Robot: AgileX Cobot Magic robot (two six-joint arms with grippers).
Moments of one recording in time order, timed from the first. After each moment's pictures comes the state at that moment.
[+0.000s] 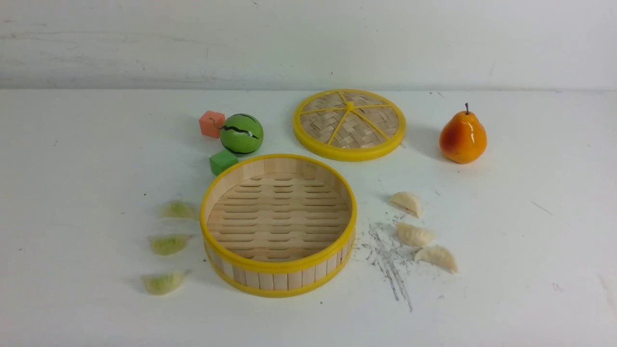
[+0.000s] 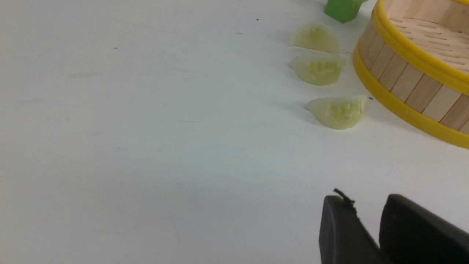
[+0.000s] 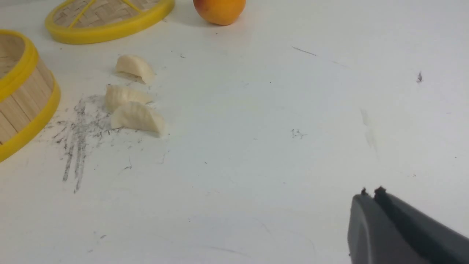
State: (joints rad) right arm 0.00 -0.01 0.02 -0.03 0.38 0.22; left arm -0.05 -0.01 0.03 -0.04 0.40 -0.17
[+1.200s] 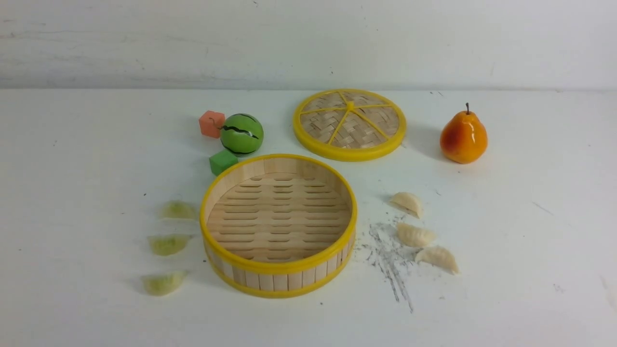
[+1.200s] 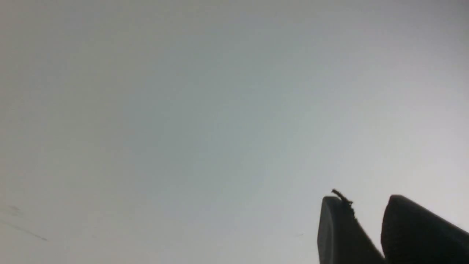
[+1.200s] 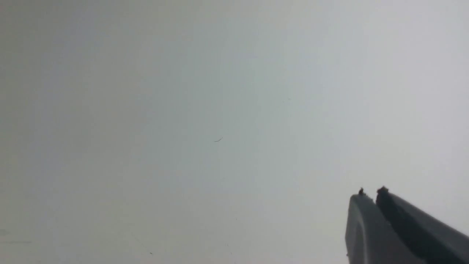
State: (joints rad) right arm 0.00 -0.01 0.02 -0.15 -0.56 0.32; left arm -0.05 -0.01 0.02 -0.04 -0.71 -0.53
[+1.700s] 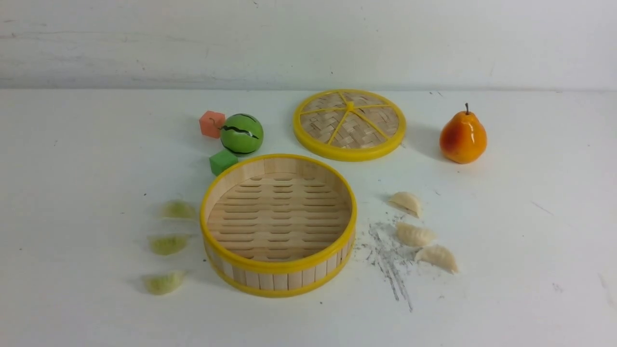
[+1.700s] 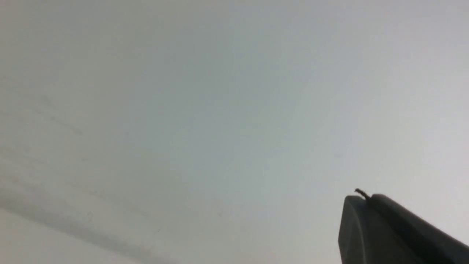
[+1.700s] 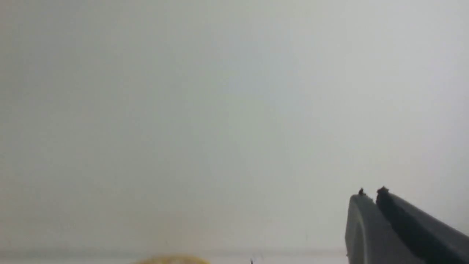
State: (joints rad) right arm 0.00 0.36 -0.45 -0.13 -0.01 0.24; left arm -0.05 0.48 -0.56 -0.03 -0.12 -0.52
